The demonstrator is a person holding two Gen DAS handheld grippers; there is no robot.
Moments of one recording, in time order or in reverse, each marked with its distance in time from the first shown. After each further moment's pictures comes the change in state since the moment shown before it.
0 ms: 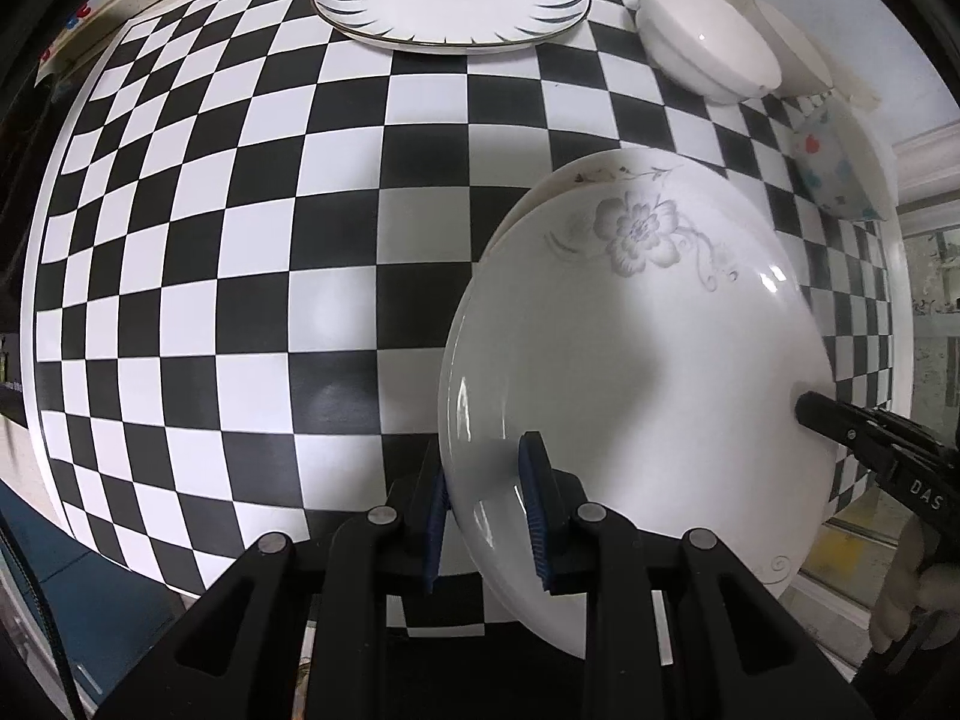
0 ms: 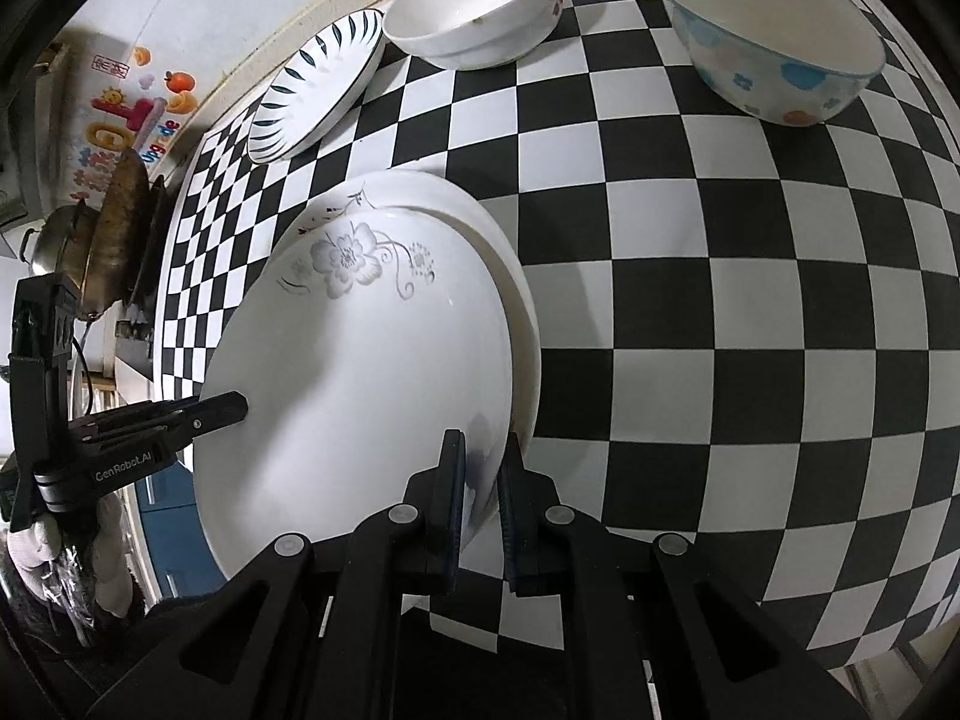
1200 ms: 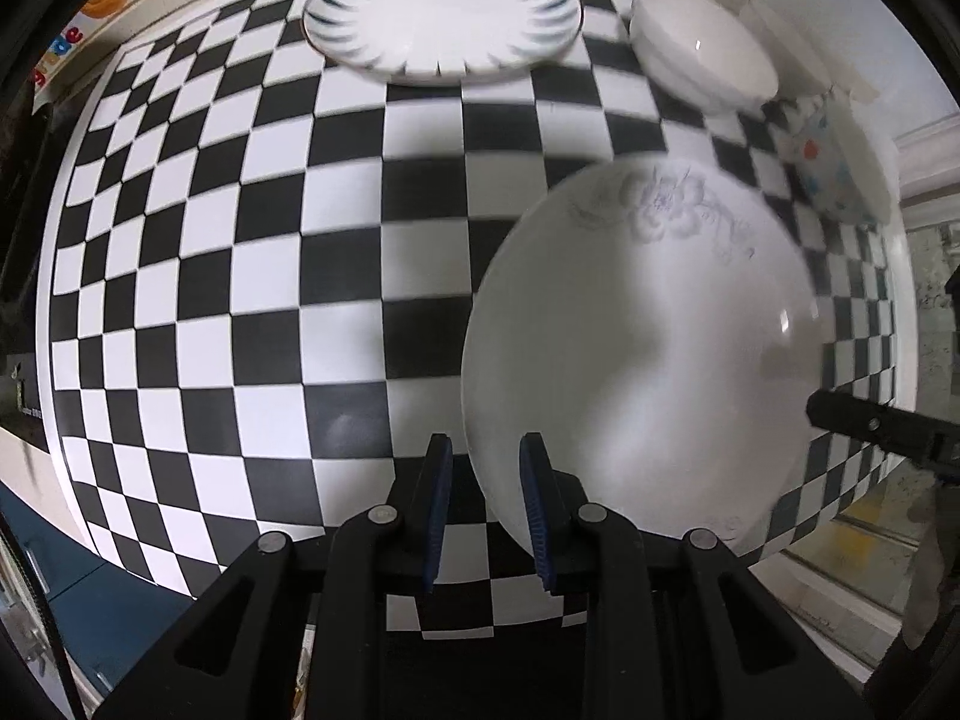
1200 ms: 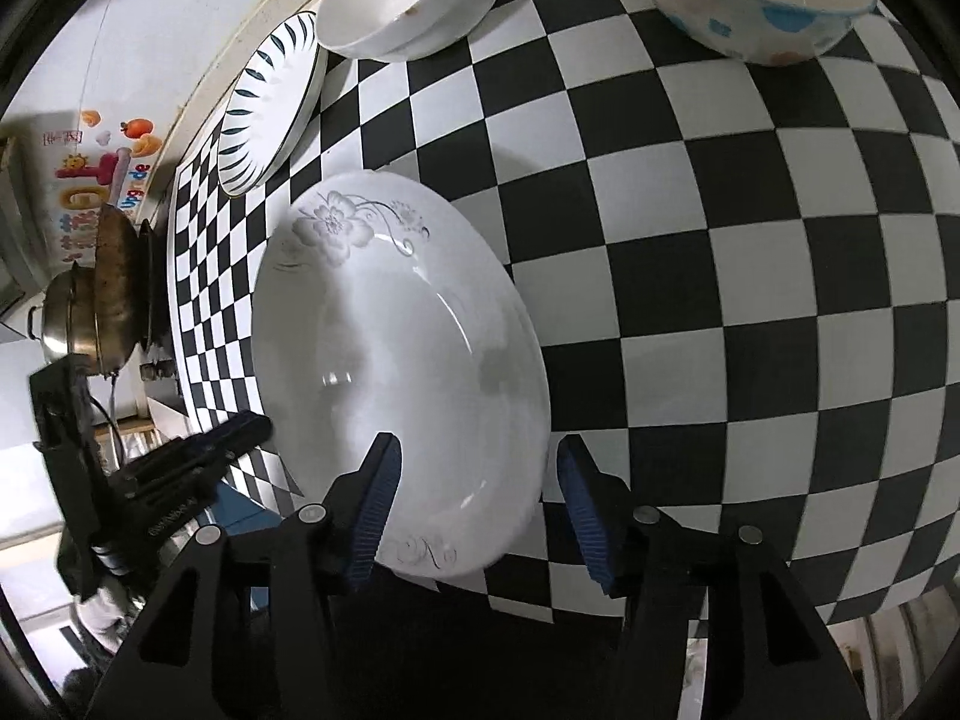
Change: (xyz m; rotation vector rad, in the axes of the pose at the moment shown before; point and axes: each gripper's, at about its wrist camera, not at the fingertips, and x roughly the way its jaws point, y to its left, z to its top) left arm -0.022 -0.009 0.015 0.022 -0.013 0.010; right arm 0.001 -0.012 0.024 0.187 0.129 0.066
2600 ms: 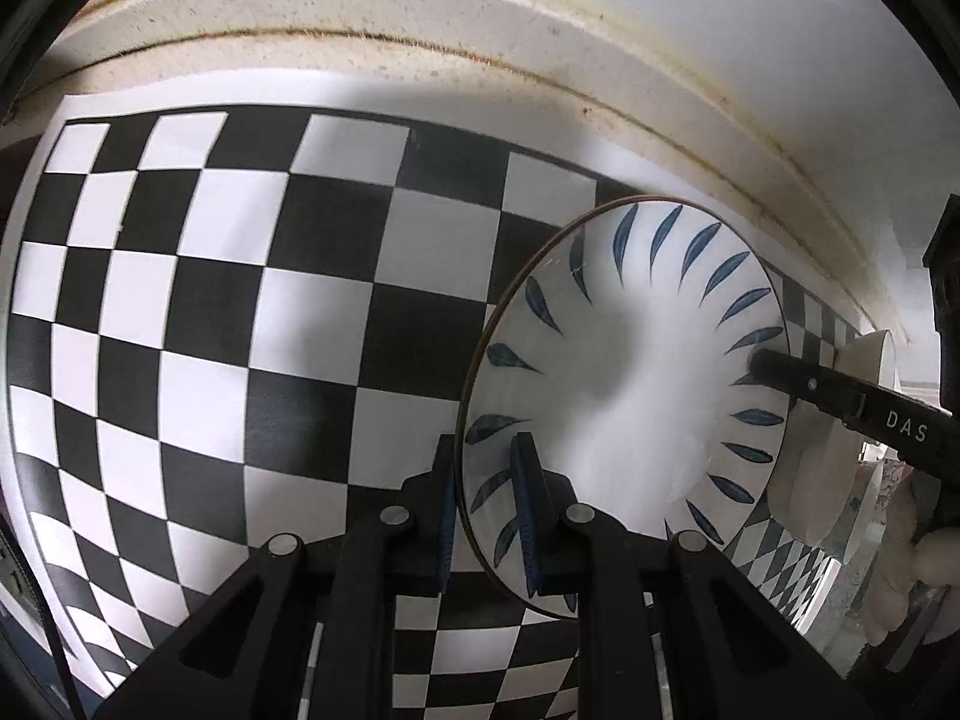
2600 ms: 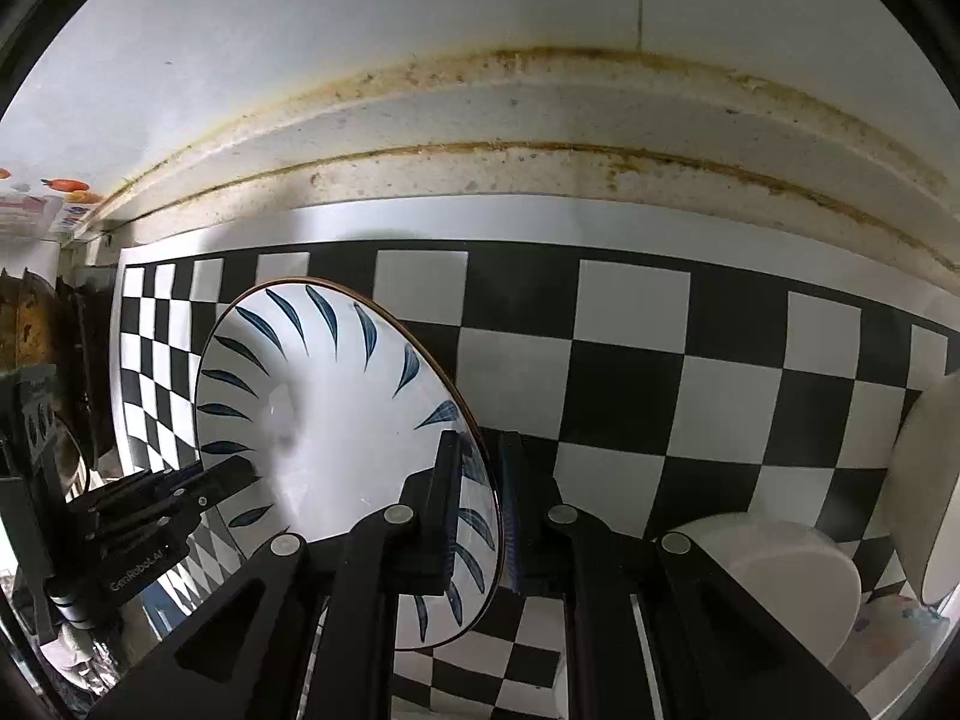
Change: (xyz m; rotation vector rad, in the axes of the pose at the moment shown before) left arm 0.033 0.117 0.219 -0.210 -0.015 -0.158; right arm 0.064 0.163 0.294 -0.229 -0.003 -0.210
